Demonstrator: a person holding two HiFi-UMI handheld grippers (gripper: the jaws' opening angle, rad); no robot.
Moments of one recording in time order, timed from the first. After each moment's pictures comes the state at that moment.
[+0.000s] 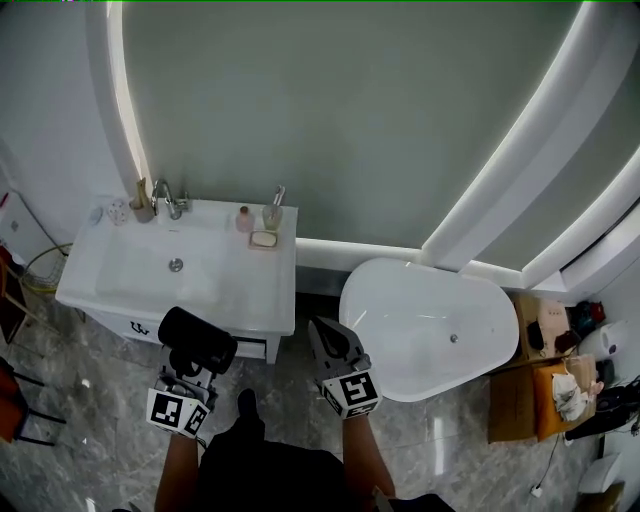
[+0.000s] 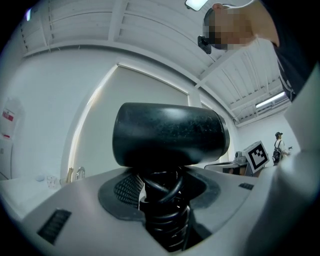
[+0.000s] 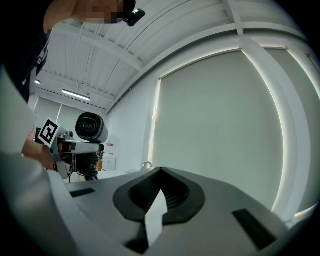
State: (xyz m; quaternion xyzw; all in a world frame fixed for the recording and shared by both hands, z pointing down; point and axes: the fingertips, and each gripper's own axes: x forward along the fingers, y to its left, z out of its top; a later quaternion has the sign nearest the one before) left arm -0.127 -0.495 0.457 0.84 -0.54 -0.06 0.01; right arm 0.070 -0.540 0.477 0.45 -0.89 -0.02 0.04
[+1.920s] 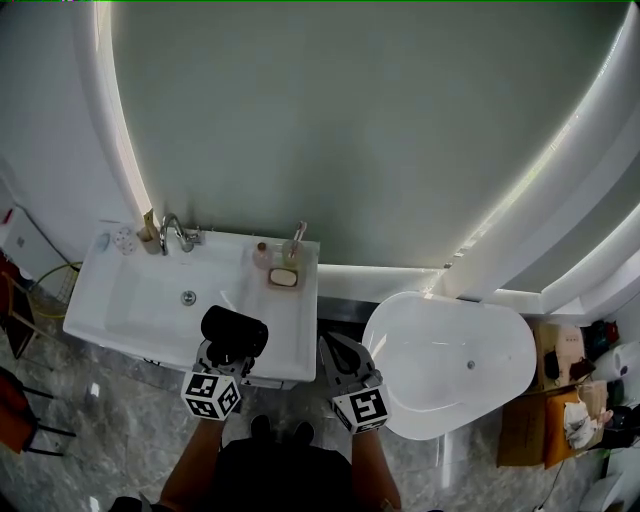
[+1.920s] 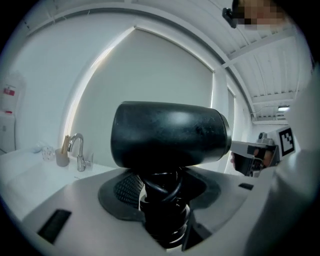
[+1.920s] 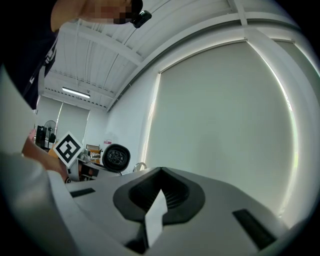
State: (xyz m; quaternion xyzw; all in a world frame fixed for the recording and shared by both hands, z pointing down) left arm -0.136 -0.685 0.544 0.82 -0.55 0.02 0.16; right arm 0.033 -0.676 0.475 0.44 -0.90 -0.02 0.06
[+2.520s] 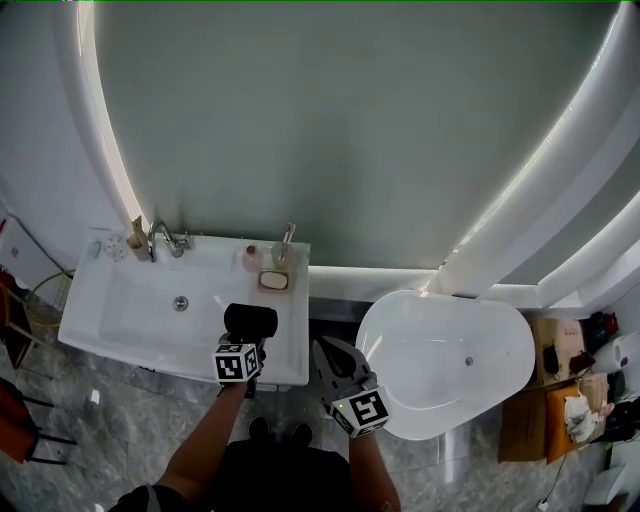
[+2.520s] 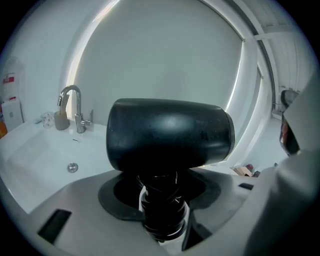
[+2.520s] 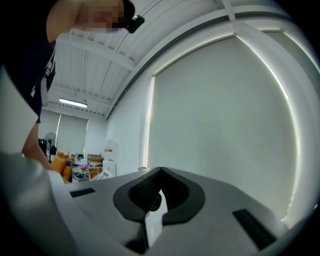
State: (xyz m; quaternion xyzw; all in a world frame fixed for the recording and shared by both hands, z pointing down) left arm -0.097 -0.753 0.677 0.76 -0.55 0.15 0.31; right arm 0.045 -0.682 0.474 0.43 -0.90 0.02 0.01
